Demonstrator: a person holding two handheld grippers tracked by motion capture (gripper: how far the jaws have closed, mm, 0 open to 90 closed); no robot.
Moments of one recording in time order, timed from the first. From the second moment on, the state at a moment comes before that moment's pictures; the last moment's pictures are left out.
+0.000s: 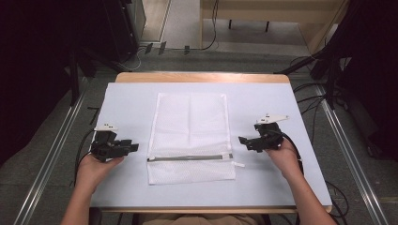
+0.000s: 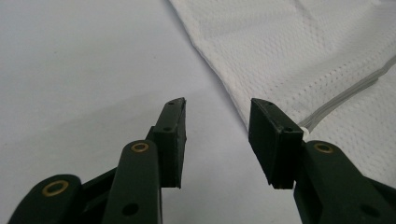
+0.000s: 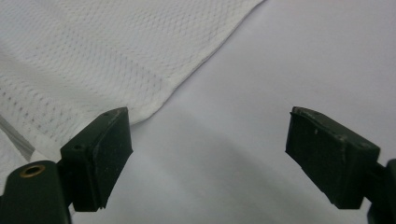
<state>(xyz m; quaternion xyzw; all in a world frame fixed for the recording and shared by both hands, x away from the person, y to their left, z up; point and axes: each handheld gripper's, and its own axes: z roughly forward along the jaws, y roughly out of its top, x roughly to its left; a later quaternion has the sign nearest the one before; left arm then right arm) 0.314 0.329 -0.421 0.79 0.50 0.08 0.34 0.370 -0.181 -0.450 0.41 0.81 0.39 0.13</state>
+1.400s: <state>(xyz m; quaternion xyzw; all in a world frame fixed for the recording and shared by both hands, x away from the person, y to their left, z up) 0.333 0.330 -0.424 0.78 0.51 0.06 0.36 0.361 -0.173 -0.448 0.44 0.80 0.40 0.12</state>
